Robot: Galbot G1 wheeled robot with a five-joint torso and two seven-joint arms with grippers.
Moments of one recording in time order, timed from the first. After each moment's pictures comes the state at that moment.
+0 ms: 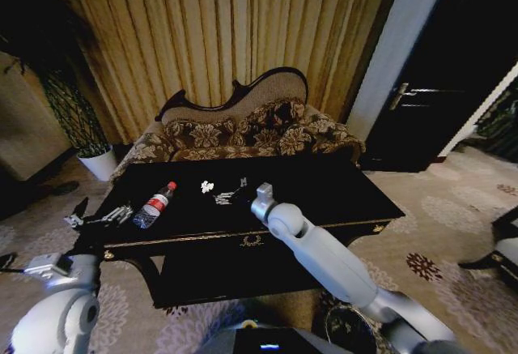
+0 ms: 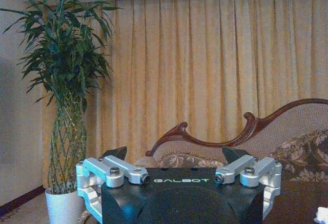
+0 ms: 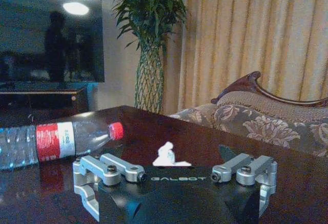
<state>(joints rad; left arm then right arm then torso) 1.67 -1.33 -1.05 -2.37 -0.44 0.23 -0.03 -0.66 1.19 -0.26 1.80 0.58 -0.39 0.00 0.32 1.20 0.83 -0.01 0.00</state>
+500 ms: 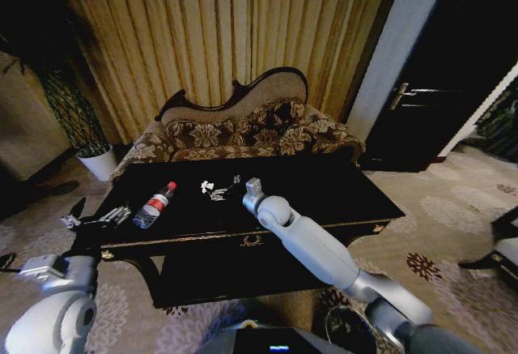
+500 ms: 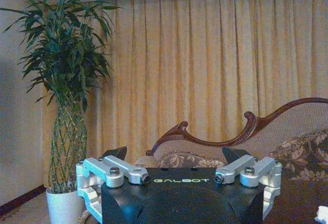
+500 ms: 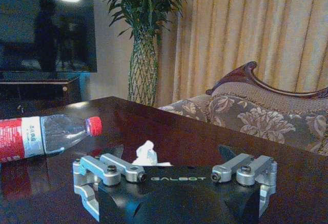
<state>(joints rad) 1.68 -1.33 -1.05 -2.37 -0.45 0.23 -0.03 -0.54 1.25 -0.30 1.63 0.61 -0.39 0.00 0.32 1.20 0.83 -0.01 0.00</state>
